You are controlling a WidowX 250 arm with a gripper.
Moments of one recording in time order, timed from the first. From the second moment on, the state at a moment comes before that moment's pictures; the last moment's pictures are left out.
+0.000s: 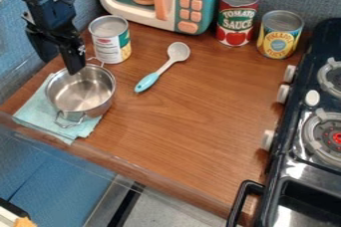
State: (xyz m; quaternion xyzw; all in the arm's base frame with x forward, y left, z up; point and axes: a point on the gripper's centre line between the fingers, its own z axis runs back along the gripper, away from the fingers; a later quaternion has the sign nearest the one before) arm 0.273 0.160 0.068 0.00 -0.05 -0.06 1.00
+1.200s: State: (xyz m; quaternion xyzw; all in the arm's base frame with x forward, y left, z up) arm 0.368 0.066 0.007 0.01 0.00 -0.08 1.00
